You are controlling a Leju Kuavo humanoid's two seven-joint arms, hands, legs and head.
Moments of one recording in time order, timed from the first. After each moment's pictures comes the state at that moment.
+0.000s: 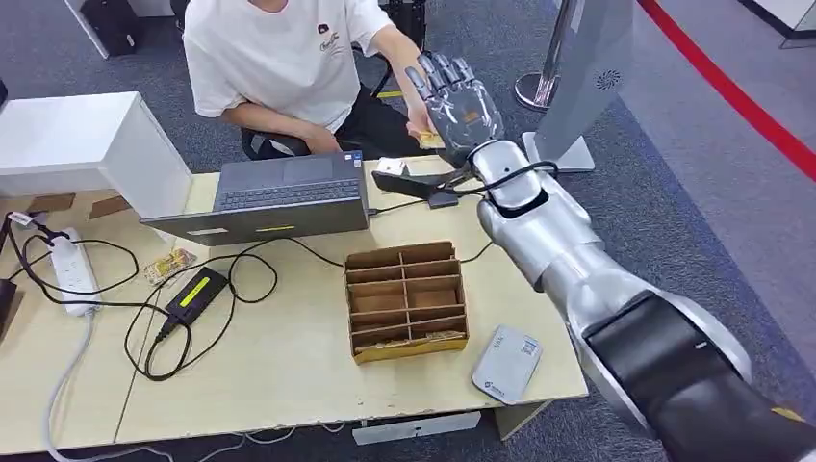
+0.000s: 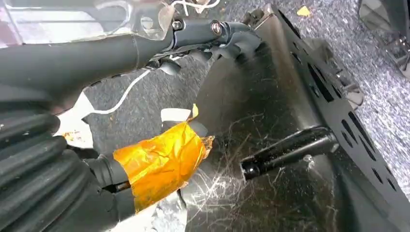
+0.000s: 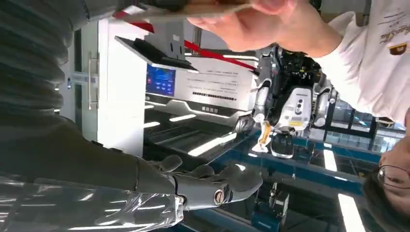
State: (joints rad) left arm -0.29 -0.29 -0.50 -0.23 -1.47 -0.52 -0.02; right arm -1.12 0.14 0.65 -0.49 1.27 -0.32 0.00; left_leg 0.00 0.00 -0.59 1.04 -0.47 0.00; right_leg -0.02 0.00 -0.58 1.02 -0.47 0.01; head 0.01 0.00
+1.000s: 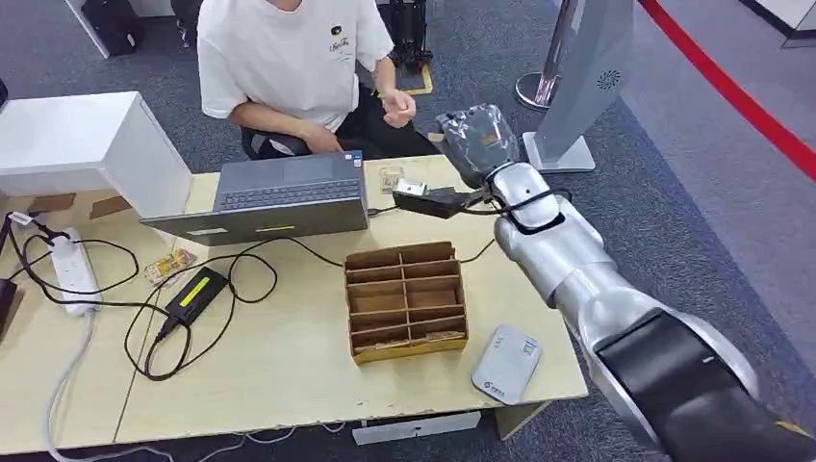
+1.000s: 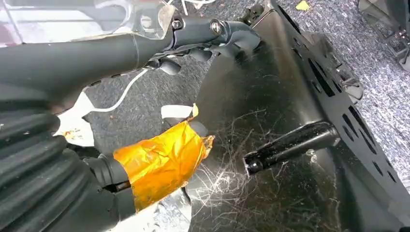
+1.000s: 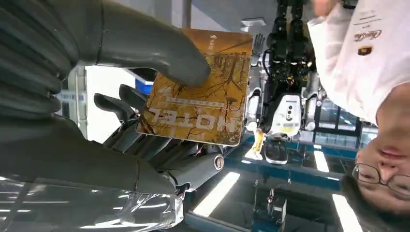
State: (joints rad) left arm -0.29 -0.29 -0.50 -0.23 -1.45 -0.54 -0.02; right arm -1.02 0.09 0.60 -0.51 1.19 -0.42 -0.13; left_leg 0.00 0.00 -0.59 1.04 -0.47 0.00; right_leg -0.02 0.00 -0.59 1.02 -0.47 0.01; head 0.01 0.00
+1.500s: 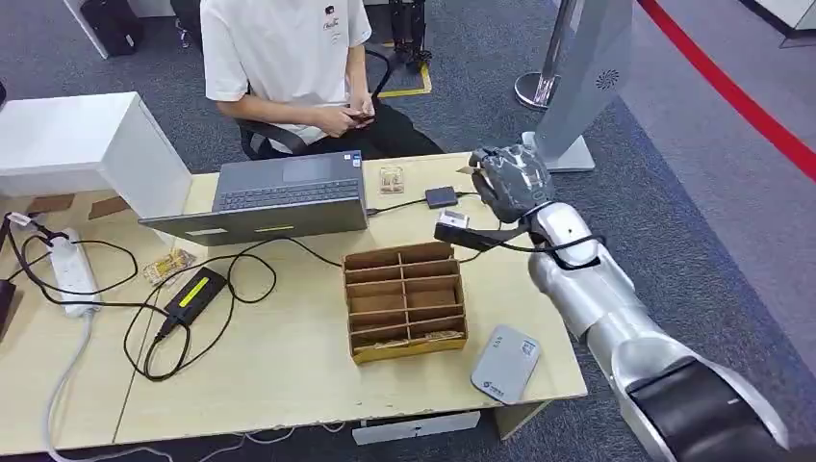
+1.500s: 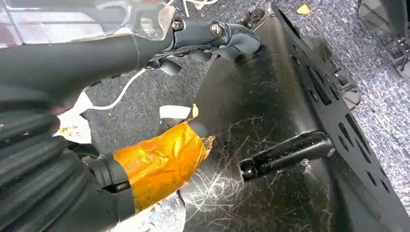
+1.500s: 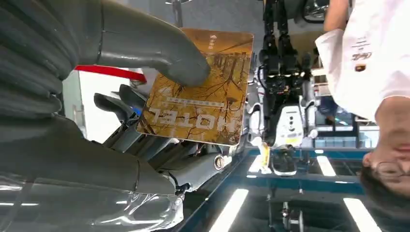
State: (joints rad) left arm -0.29 -0.29 -0.50 -0.23 -1.42 -0.51 -0.01; right arm -0.81 -0.04 0.50 -0.72 1.03 -0.42 -0.28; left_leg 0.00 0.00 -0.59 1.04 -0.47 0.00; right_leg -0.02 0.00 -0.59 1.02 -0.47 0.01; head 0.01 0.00
